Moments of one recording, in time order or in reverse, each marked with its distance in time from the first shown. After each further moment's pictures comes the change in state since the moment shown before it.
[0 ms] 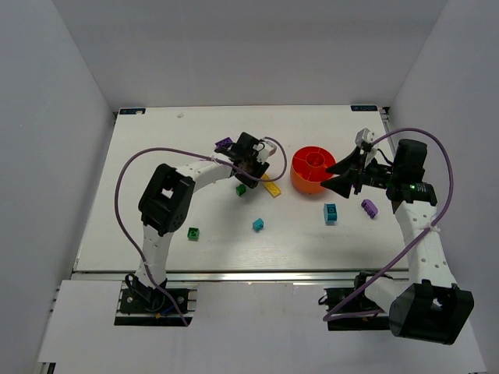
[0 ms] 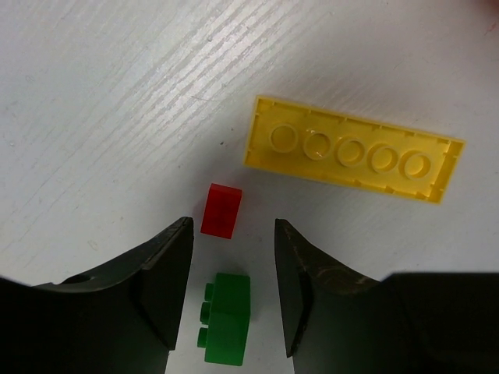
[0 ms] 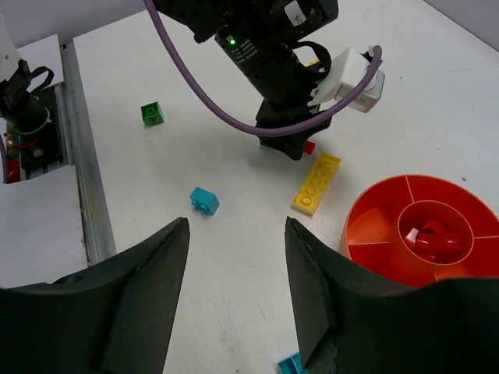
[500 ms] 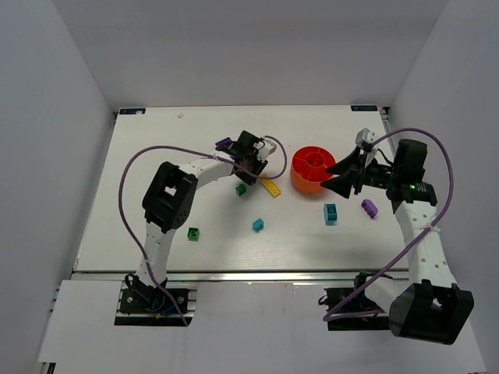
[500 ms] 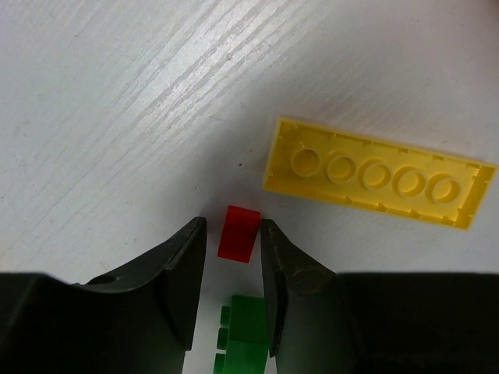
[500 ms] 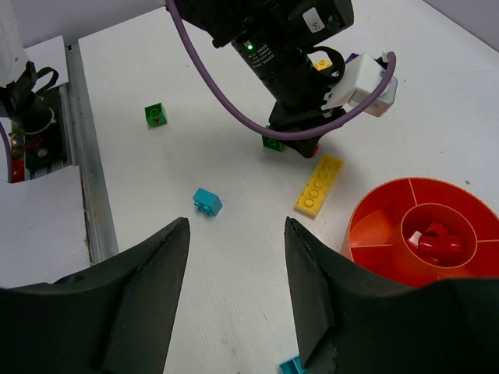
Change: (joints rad) left arm 0.011 0.047 0.054 -0.006 -0.004 0.016; right arm -0.001 0.000 0.000 0.000 -0.012 0.000
